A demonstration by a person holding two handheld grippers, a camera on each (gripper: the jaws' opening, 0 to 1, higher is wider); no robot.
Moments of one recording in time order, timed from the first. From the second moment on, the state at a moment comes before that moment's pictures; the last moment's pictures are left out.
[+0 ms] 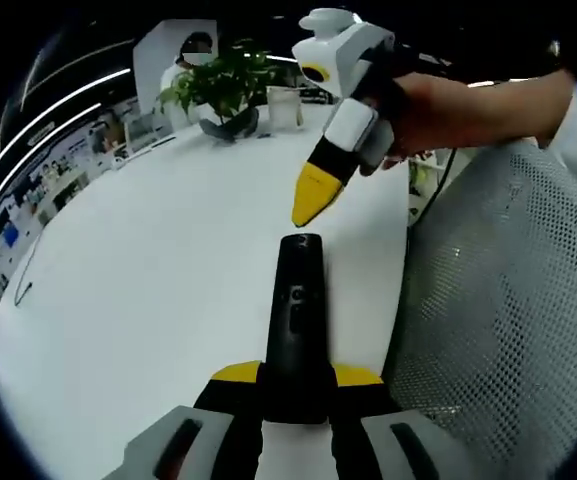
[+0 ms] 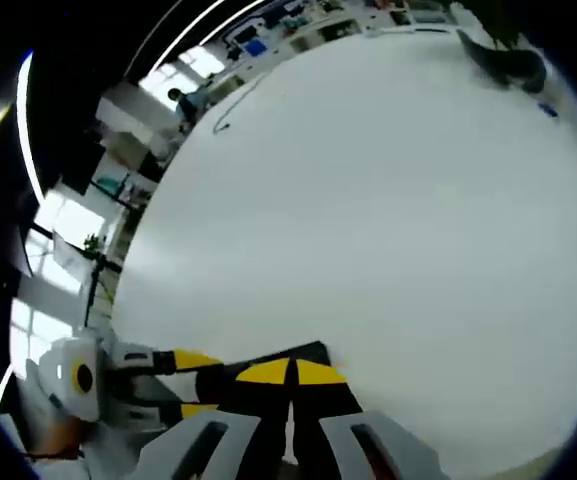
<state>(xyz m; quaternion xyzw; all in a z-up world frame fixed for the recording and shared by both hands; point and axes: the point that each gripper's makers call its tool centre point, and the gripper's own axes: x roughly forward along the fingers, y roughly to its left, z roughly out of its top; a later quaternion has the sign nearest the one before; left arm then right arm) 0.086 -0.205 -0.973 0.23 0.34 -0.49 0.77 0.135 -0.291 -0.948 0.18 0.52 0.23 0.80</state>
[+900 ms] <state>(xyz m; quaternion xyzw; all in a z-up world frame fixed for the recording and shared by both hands) 0.087 -0.205 -0.972 0.21 0.33 -0.50 0.77 0.132 -0.287 -0.961 0.24 0.55 0.22 0.77</state>
